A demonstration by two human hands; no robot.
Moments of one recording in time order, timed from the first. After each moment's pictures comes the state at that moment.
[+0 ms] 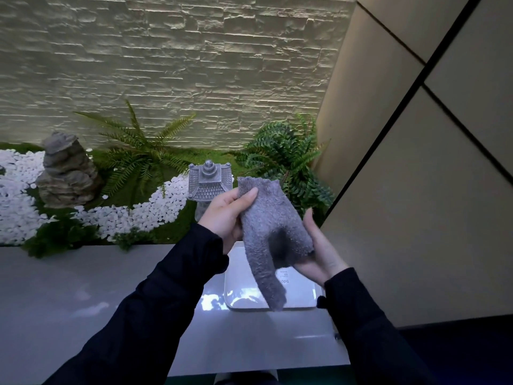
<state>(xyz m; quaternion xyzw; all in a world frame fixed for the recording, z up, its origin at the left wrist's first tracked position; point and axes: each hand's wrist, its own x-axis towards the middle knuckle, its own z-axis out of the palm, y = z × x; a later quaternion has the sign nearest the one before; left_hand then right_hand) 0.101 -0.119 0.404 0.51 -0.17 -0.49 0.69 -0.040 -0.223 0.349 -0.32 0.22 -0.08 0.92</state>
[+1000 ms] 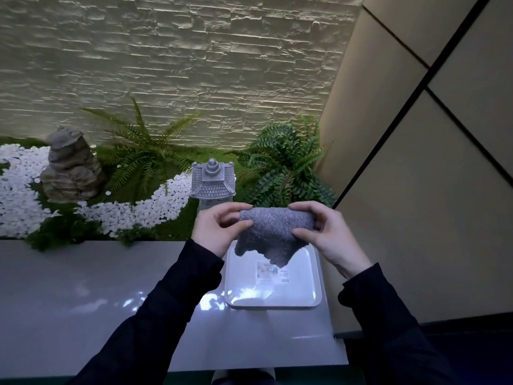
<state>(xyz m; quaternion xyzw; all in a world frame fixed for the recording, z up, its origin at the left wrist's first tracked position) 0.103 -0.088 0.370 0.68 -0.27 -0.28 0.62 -0.054 -0.231 0.383 -0.75 0.30 -0.19 0.56</state>
